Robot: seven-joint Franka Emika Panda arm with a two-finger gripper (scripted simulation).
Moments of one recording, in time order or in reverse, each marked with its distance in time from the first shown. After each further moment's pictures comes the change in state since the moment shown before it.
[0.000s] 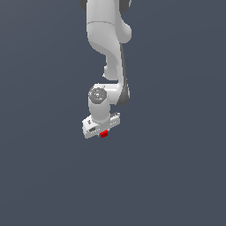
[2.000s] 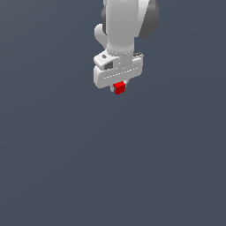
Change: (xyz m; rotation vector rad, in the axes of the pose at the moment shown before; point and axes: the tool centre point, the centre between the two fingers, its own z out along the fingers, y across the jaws) arm -0.030 -0.107 -0.259 -0.001 0.002 -0.001
